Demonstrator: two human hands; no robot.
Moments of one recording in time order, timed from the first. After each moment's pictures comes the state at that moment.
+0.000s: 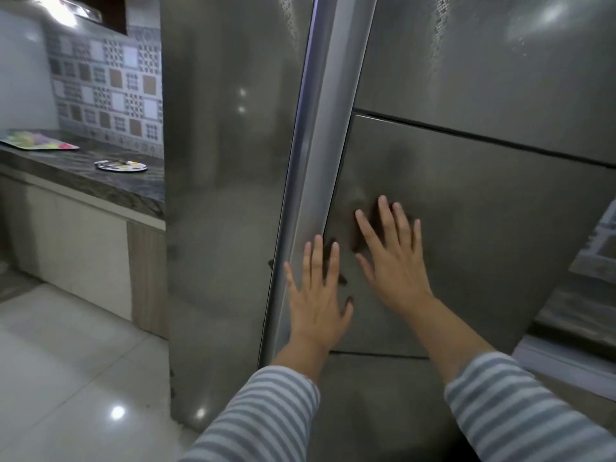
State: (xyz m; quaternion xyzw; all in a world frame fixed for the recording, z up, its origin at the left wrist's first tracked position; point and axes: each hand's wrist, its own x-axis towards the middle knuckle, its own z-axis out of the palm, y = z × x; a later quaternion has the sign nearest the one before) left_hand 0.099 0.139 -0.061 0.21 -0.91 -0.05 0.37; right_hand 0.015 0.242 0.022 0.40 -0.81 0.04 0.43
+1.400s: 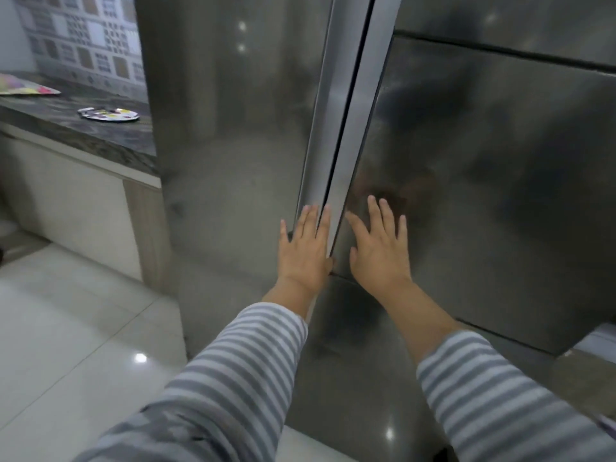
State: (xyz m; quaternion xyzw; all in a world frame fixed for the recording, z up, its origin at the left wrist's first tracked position) left_hand 0.045 0.020 -0.073 0.21 -0.96 -0.02 0.20; right_hand -0.008 0.137 -0.036 0.36 -0.91 0.00 0.22
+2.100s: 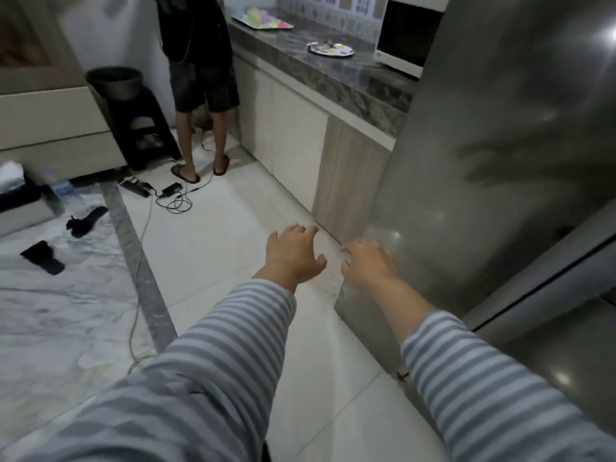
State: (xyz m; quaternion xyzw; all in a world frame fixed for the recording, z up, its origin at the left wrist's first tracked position) left_hand 0.329 -0.210 -0.182 0.47 -0.87 -0.12 0.04; right_hand 0.196 -0.140 -0.176 0.56 -0.82 0.04 -0.11
